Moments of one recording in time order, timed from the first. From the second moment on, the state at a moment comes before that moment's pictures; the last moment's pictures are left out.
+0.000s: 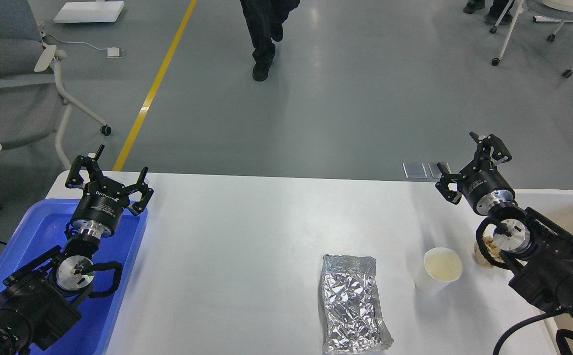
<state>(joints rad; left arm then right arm) -0.58 0.33 -0.75 -0.45 -0.16 -0.64 -0.52 0.79 -0.24 0.65 0.33 0.07 0.26 0.31</state>
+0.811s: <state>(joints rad) -0.58 0.33 -0.75 -0.45 -0.16 -0.64 -0.52 0.77 -0.40 0.61 0.56 0.04 0.22 0.31</state>
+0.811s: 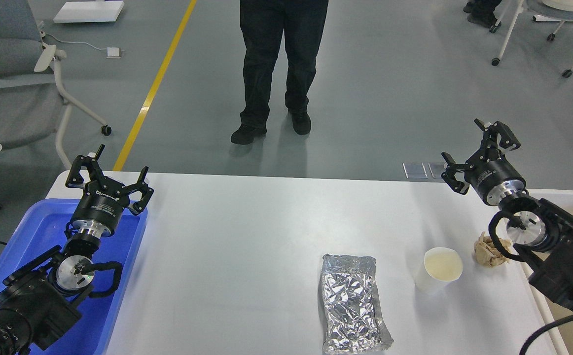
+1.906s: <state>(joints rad) -0.58 0.33 -0.75 -0.45 -0.16 -0.64 -0.52 0.60 -1.25 0.38 1.59 -0.64 0.04 0.32</state>
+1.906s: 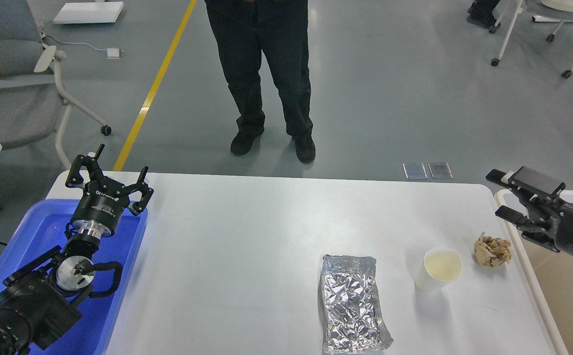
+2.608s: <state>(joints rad) -0.58 0.33 -0.75 -0.45 -0.16 -0.64 -0.52 0.90 -1.17 -0.06 1.54 -1.13 -0.02 0.35</state>
